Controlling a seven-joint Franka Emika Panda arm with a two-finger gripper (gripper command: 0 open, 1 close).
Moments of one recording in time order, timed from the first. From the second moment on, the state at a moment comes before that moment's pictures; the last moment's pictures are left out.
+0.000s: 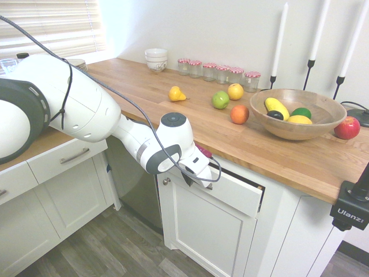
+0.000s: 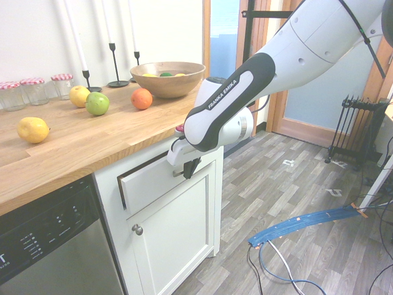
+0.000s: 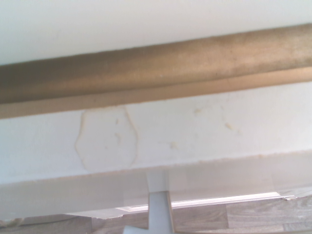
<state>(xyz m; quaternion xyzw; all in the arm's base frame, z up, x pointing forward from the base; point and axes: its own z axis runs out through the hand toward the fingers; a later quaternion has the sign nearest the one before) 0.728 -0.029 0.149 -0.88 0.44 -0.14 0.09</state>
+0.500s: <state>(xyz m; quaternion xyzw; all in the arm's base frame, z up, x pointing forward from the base) 0.729 -0.025 0.150 -0.89 0.42 -0.14 0.10</state>
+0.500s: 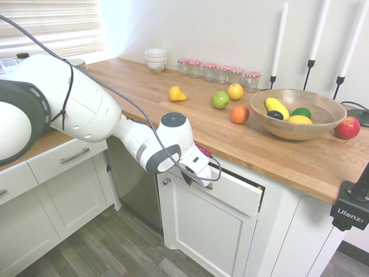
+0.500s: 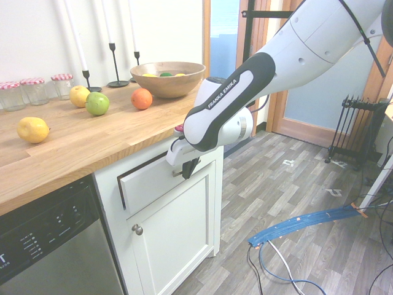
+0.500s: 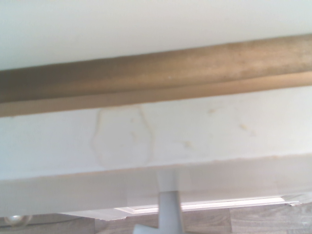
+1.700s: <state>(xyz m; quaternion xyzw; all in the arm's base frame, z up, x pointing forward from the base) 0.664 -0.052 0.209 -0.91 0.41 -0.06 0.01</state>
